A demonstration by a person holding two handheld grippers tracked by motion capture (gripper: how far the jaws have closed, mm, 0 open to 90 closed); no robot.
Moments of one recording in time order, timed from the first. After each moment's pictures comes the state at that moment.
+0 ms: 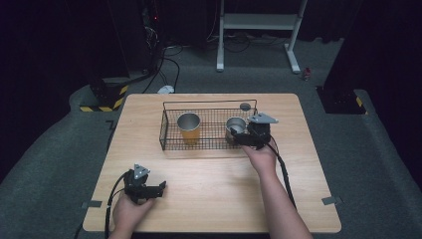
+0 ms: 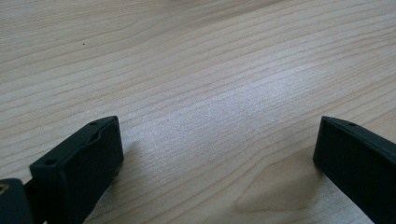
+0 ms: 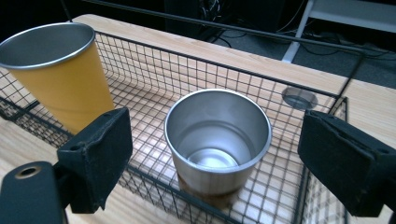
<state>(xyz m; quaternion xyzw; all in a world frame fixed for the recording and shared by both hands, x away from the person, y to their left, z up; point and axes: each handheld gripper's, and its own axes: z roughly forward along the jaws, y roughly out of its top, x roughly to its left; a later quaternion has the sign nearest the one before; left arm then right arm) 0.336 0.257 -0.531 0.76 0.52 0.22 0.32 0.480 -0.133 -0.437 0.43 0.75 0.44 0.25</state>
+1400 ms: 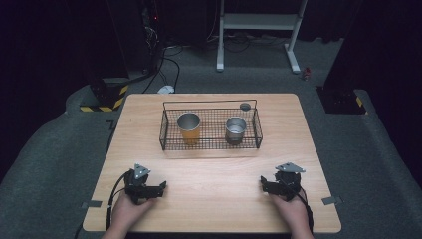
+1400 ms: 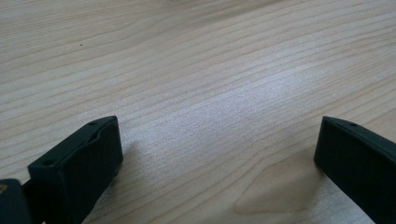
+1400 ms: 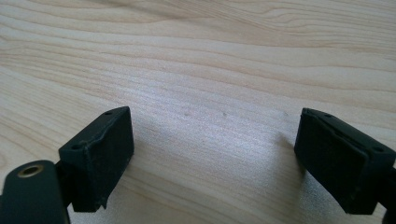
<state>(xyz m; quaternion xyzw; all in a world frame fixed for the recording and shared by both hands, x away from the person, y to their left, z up) 0.337 0.257 -0.530 0.76 0.52 0.22 0.31 0.369 -0.223 -0.525 0.52 0.76 0.31 0.22</state>
